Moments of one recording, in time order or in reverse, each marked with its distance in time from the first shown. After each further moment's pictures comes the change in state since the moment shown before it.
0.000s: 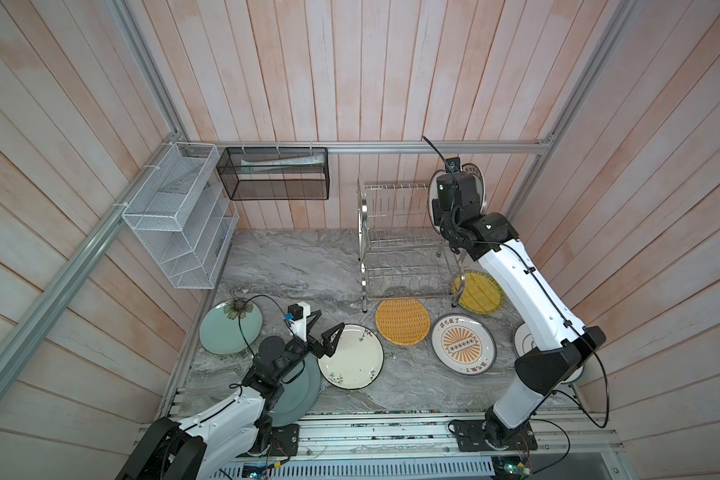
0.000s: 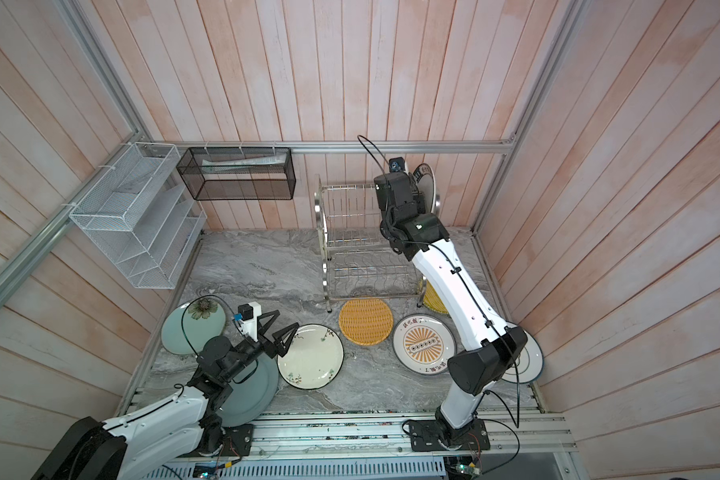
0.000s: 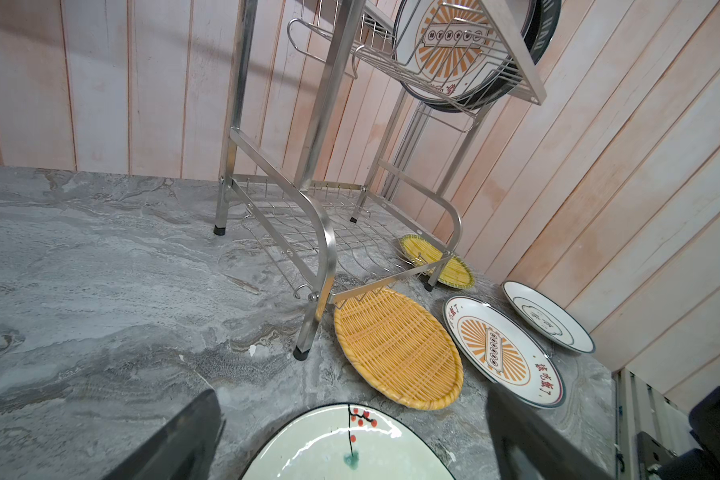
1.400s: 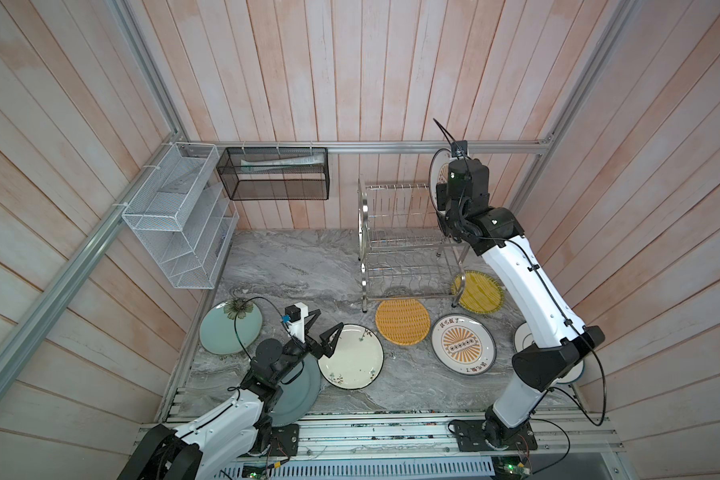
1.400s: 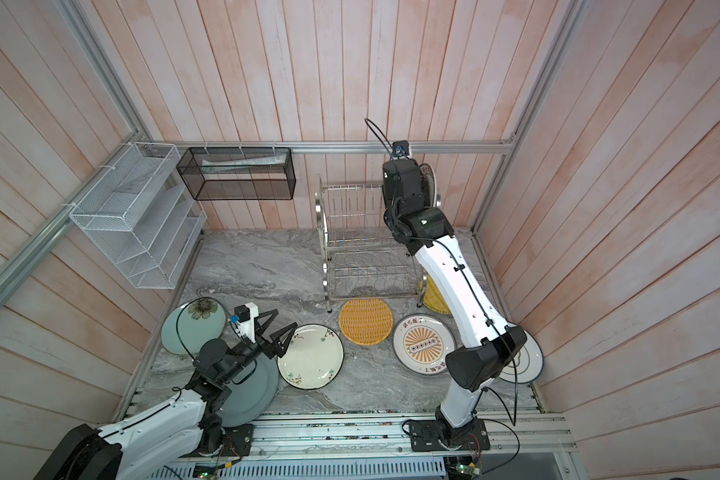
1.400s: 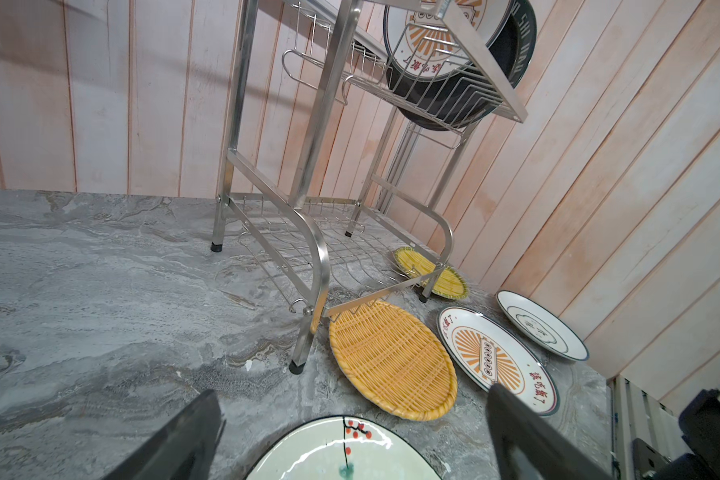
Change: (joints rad) left arm 0.000 -0.045 -0.014 0.016 0.000 0.000; right arm -0.028 0.028 0.081 0.138 -0.018 -0.117
